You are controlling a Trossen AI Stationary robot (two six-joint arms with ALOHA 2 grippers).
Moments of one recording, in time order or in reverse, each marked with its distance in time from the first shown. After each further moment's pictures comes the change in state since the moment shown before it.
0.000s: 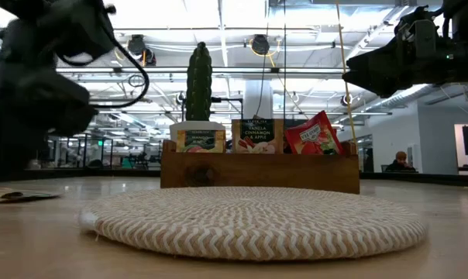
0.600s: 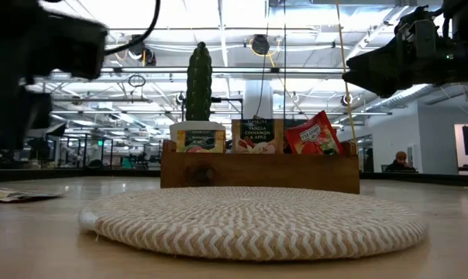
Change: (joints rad) left arm -0.218 -0.001 0.046 0.419 -0.082 0.319; right arm 0.000 0.000 0.000 0.000 0.000 0.000
